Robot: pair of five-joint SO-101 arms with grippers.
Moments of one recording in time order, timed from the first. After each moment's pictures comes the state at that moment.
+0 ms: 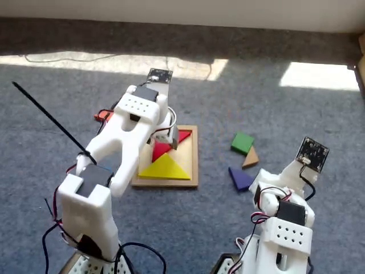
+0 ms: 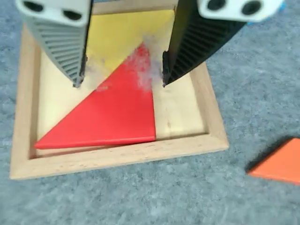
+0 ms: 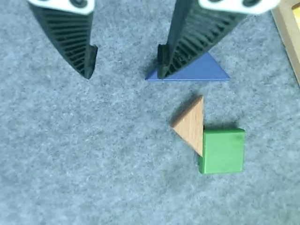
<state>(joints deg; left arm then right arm) 13.1 20.2 1.2 73.7 16.0 9.3 -67.6 77.6 53.2 -11.4</state>
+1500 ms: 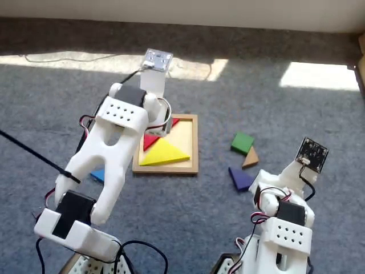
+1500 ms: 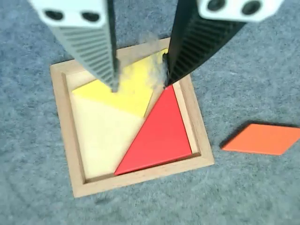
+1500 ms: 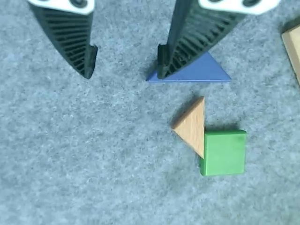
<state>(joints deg) 13.1 1.6 6.7 73.9 11.3 9.3 -67.6 78.0 53.2 -11.4</state>
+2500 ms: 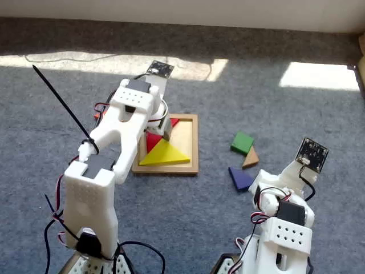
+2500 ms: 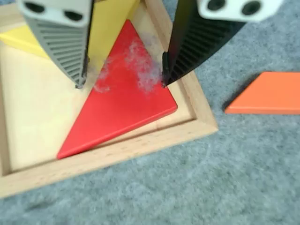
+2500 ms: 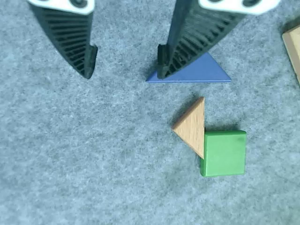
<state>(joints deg) 9.3 31.3 -9.6 72.4 2.2 9.3 -67.6 78.0 53.2 -11.4</state>
